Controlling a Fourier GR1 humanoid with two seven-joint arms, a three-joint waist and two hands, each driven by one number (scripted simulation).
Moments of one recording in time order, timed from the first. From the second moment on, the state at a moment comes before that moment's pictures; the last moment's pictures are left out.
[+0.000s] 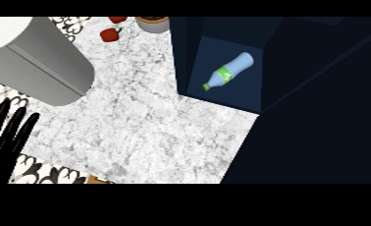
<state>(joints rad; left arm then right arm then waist) 0.32 0.75 -0.15 -1.87 0.98 -0.23 -0.48 0.49 -0.46 0.60 -2.49 -0.01 0.57 -0.01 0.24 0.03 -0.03</state>
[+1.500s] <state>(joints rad) 0.29 0.78 -0.10 -1.84 1.01 -0.29 -0.47 0.38 -0.45 0.58 -2.45 -0.10 0.61 0.04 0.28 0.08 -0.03</state>
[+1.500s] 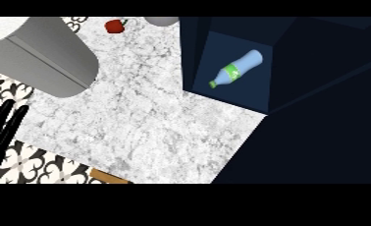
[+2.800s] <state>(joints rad) 0.28 0.79 -0.08 -1.79 1.04 -0.31 -0.46 -0.17 -0.18 0.44 -2.04 -0.16 0.46 0.39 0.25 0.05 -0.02</state>
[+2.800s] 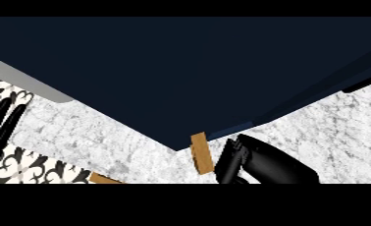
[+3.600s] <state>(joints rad) 0.28 0.77 -0.06 -1.75 1.05 -0.34 -0.47 -0.71 0.00 0.25 -1.49 -0.10 0.00 0.50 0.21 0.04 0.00</state>
